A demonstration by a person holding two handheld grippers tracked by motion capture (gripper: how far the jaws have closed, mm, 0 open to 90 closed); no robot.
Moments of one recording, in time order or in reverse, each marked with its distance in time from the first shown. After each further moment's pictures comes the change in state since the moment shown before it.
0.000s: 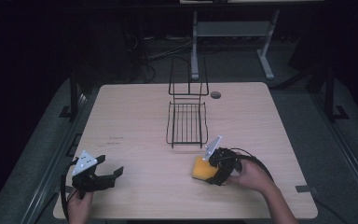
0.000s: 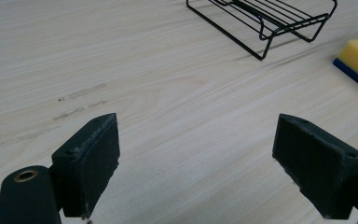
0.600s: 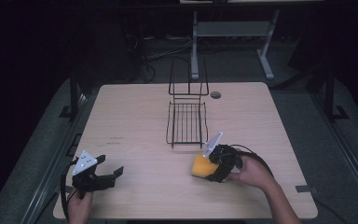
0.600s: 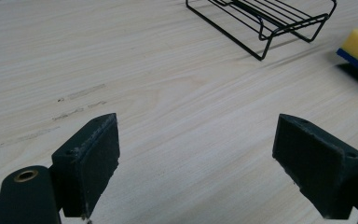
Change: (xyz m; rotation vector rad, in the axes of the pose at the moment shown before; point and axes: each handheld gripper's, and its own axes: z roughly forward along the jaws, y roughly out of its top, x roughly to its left) left arm 0.000 0.000 0.000 0.000 -0.003 0.000; right arm -0.003 0.007 -0.013 -0.019 0.008 -0.015
